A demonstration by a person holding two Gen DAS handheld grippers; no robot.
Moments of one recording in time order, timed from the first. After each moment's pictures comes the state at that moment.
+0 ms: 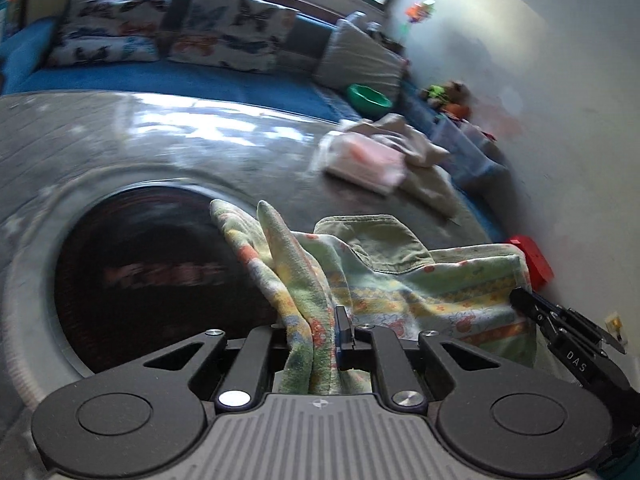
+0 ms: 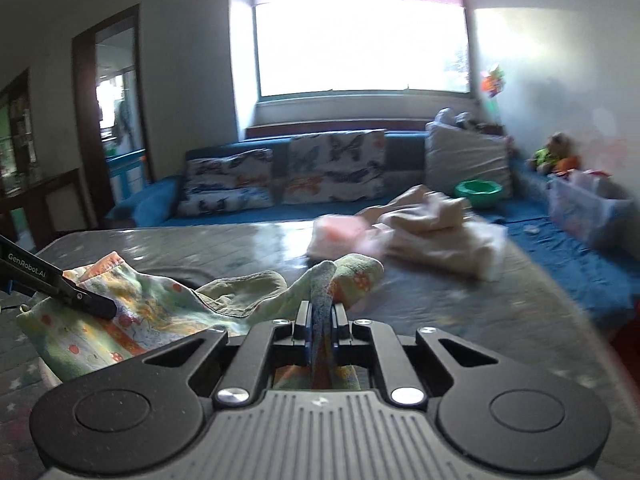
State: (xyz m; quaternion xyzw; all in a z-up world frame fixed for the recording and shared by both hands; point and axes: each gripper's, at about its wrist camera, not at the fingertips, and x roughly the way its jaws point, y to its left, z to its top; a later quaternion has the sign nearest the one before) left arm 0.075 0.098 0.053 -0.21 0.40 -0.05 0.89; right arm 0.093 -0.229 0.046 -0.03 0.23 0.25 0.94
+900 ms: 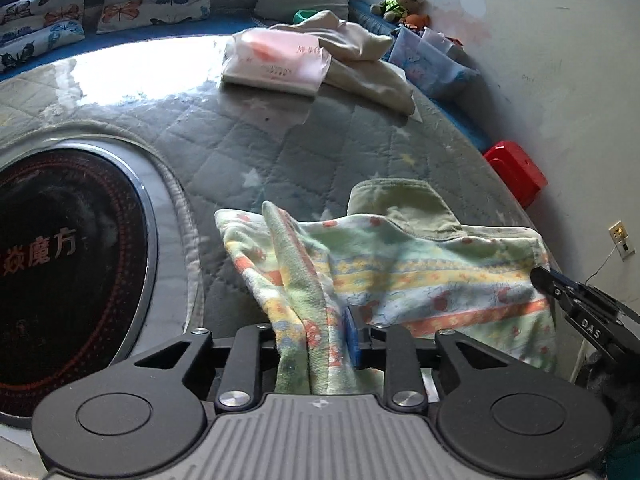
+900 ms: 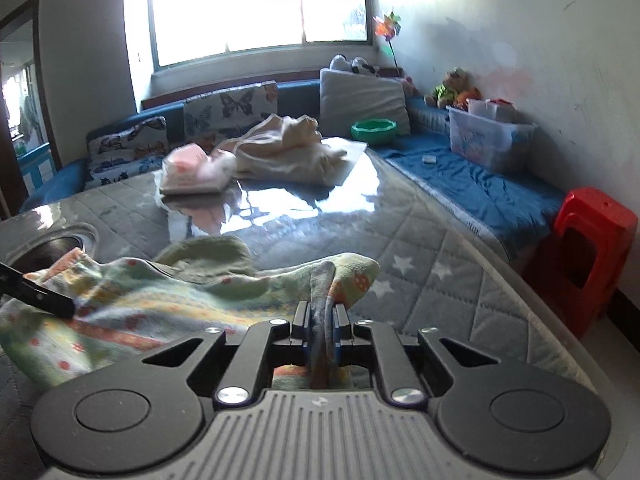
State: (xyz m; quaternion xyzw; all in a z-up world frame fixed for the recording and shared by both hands) left arm 0.125 0.008 -0.010 -0.13 0.48 -0.10 0.86; right arm 0.105 -0.334 -0.019 -0.01 0.32 0.12 0.94
